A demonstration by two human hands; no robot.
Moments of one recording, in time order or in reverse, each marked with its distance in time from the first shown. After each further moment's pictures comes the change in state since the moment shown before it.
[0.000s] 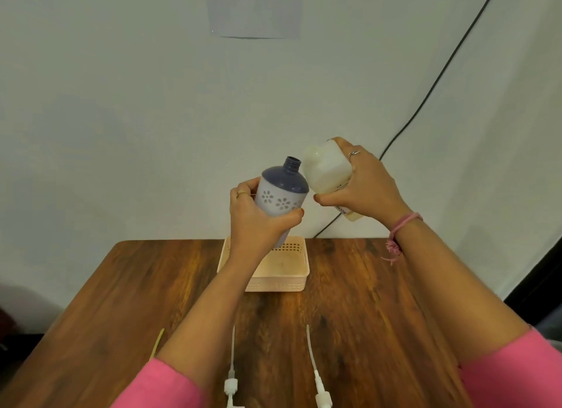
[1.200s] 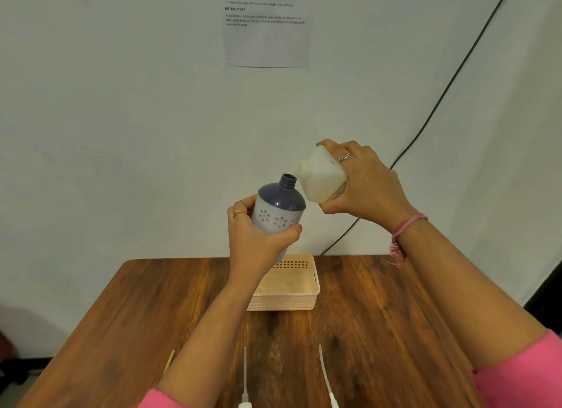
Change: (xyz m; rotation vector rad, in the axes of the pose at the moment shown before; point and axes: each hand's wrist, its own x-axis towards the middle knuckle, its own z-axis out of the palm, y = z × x) left_hand 0.001 0.001 -0.033 -0.056 0.041 0.021; right_hand 0.010 -0.051 -0.020 -0.336 0.001 -0.132
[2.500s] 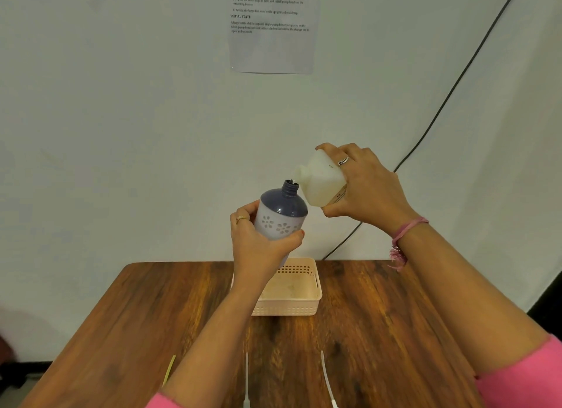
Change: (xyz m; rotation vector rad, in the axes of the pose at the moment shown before) left_hand -0.002 0.000 -0.001 -0.051 0.010 -0.016; right_hand 0.003 -0.009 -0.004 -0.058 0.007 -0.021
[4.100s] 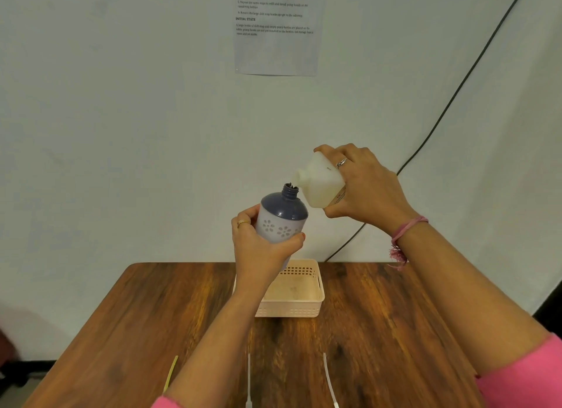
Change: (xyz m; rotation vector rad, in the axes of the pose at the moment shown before) left_hand 0.001 -0.006 -0.002 -0.012 0.012 -0.018; right_hand 0.005 -0.006 -0.002 -0.037 -0.010 -0.030
